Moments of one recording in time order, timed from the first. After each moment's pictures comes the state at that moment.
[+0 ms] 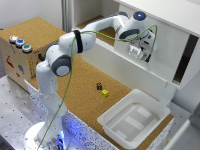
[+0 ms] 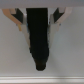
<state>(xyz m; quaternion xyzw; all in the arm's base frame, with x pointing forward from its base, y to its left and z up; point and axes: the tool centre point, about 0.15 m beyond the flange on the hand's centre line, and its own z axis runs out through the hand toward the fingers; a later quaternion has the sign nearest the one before) 0.556 -0.213 0.578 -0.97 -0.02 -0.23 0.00</state>
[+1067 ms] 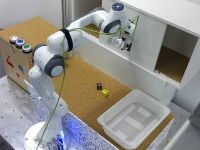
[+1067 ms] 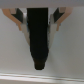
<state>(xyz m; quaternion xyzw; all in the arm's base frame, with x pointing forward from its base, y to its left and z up) 0.554 -0.063 0.578 -0.97 -0.06 -0.23 -0.01</state>
